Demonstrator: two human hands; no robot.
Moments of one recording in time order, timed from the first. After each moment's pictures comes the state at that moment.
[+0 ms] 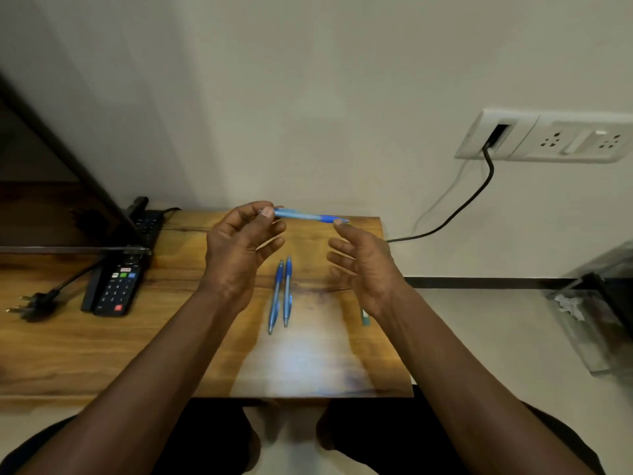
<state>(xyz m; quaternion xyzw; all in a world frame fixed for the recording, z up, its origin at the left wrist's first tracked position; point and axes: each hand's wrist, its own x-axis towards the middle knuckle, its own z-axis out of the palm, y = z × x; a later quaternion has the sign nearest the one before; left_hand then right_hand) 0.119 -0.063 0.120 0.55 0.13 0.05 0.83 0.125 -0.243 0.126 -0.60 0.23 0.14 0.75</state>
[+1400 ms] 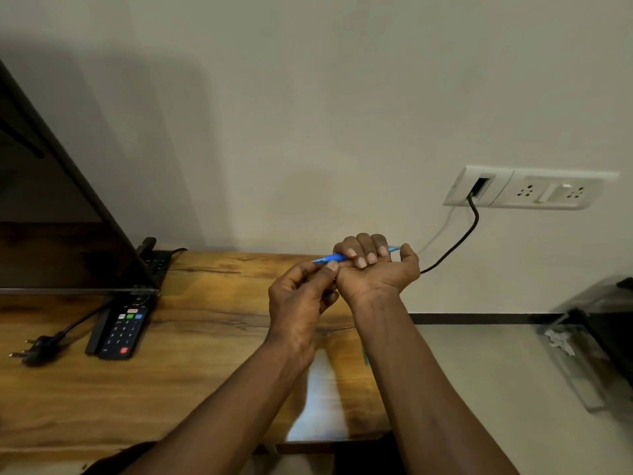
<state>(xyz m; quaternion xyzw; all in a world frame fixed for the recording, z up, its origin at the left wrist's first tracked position) 0.102 -0.130 0.137 0.49 0.18 -0.01 0.85 0.155 -0.218 0.164 -0.06 0.17 -0.02 0.98</state>
